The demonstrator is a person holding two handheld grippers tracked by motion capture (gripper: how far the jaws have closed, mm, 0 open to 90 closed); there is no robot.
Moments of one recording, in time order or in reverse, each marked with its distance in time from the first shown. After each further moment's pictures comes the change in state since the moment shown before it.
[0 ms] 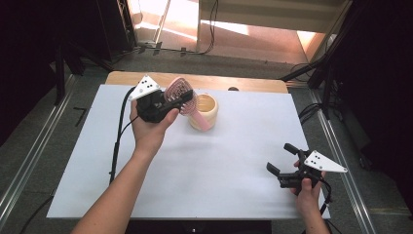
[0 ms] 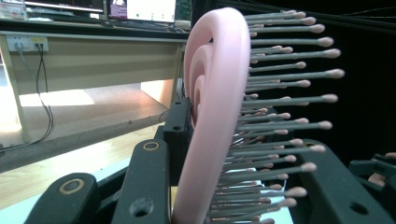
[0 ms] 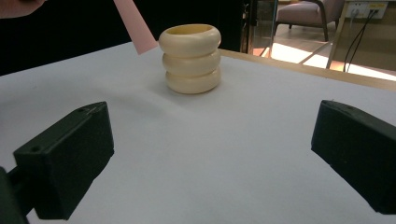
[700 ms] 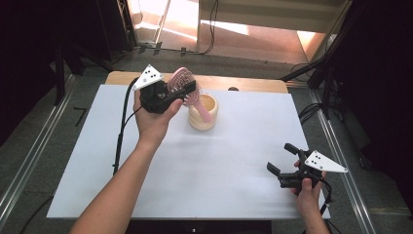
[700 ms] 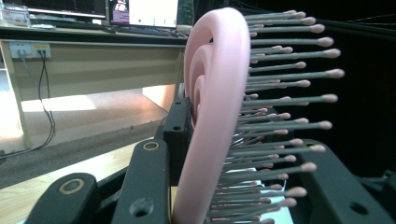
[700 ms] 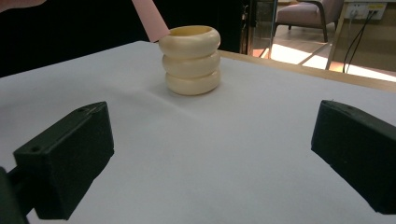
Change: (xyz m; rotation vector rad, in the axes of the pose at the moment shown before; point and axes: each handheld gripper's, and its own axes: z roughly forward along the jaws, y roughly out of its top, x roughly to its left) left arm 0.004 0.016 0.015 -0.013 0.008 0.000; right arm 0.000 0.000 -0.001 -0.003 -0.002 0.003
